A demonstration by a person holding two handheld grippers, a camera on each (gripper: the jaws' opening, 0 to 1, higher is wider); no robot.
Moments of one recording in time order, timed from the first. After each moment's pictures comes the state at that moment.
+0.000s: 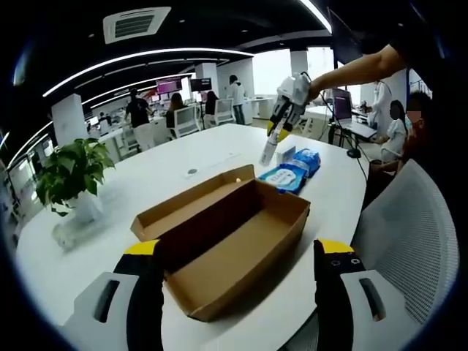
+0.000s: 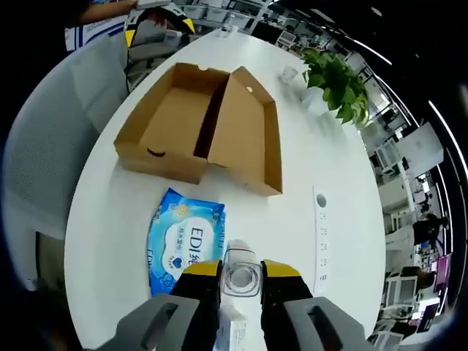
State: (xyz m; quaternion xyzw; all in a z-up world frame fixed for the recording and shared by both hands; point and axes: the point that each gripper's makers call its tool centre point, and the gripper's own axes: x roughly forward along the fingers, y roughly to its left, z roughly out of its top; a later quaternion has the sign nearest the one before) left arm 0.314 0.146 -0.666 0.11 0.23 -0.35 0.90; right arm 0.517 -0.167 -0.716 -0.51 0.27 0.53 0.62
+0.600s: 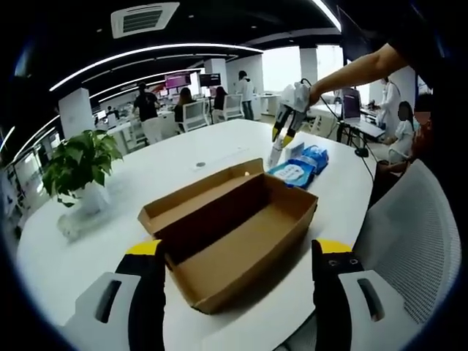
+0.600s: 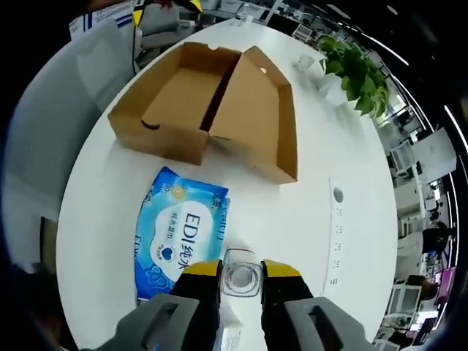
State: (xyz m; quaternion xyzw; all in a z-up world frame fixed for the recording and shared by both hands) left arm 0.316 0.159 -0.674 0.11 0.25 -0.32 0.91; right arm 0.525 -0.172 -0.752 -0.53 0.29 0.55 0.57
